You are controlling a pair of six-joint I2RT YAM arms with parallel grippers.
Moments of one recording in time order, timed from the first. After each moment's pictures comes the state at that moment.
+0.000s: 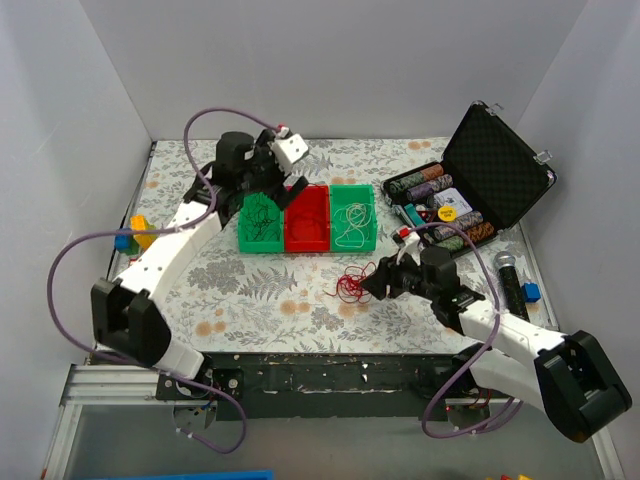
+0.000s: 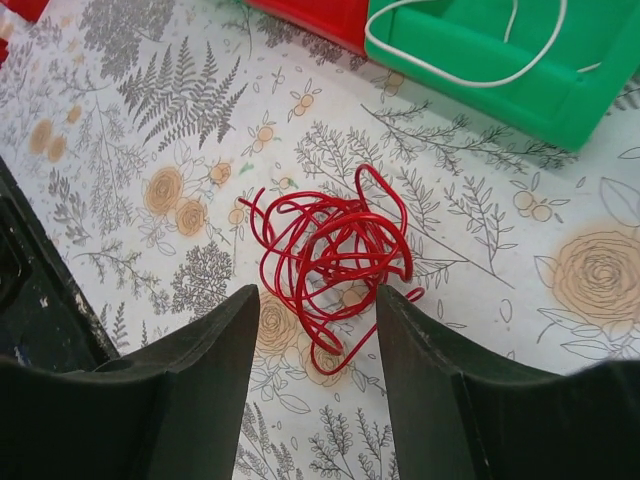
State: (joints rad) left arm -0.42 1.56 1.44 -0.27 0.32 0.53; right arm 0.55 1.02 0.30 0.31 -0.38 0.33
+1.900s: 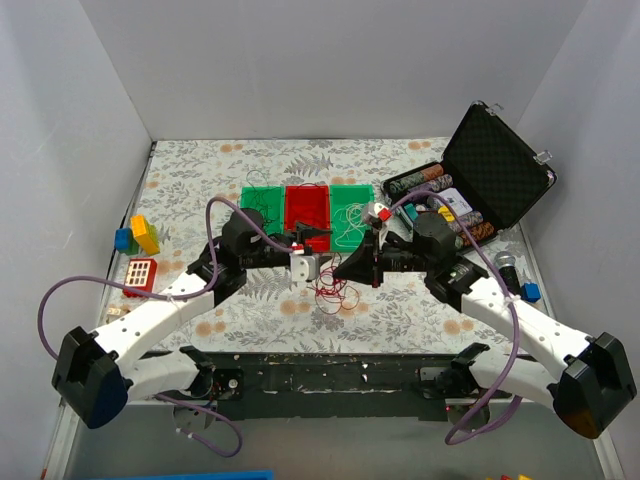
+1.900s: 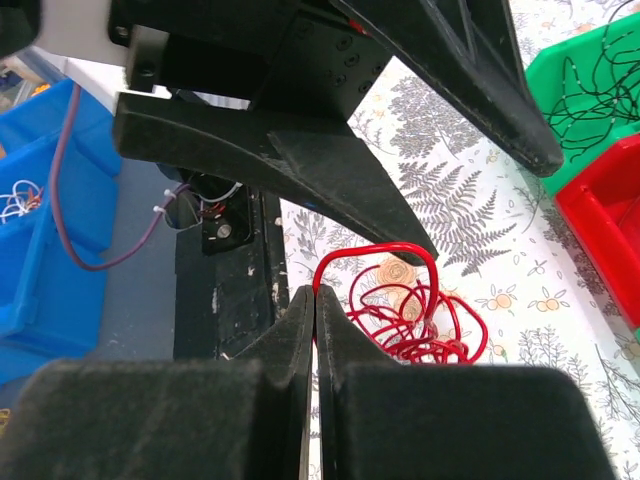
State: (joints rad) left arm -0.68 1.12 0.80 0.04 0.69 0.87; right arm 0.69 1.03 0.69 0.16 -0.81 0.22
